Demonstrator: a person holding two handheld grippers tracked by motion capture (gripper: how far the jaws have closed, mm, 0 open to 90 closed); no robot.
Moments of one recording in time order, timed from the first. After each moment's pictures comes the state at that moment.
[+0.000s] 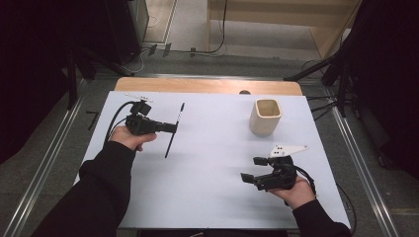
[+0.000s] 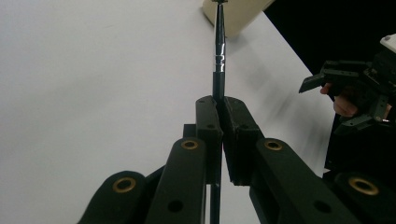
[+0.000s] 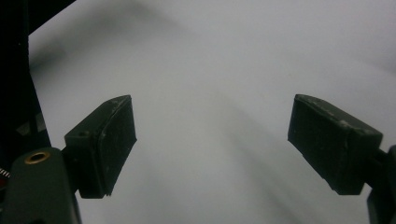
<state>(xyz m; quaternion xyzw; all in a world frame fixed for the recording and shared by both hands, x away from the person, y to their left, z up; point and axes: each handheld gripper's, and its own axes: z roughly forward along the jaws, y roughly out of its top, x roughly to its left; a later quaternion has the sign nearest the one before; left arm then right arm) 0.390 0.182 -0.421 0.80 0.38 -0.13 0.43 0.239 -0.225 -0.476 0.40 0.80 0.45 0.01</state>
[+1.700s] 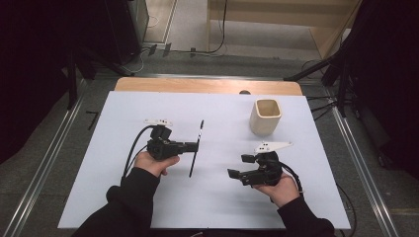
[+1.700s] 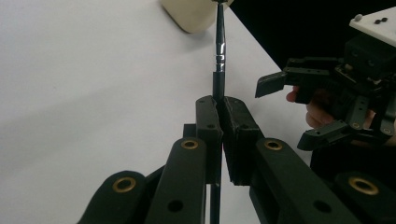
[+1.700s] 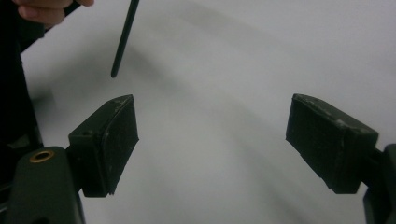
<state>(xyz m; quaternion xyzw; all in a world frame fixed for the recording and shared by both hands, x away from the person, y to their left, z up) 0.328 0.129 -0.449 0.77 0.39 -0.13 0.48 0.251 -0.191 -0.476 0.42 0.79 0.45 0.00</state>
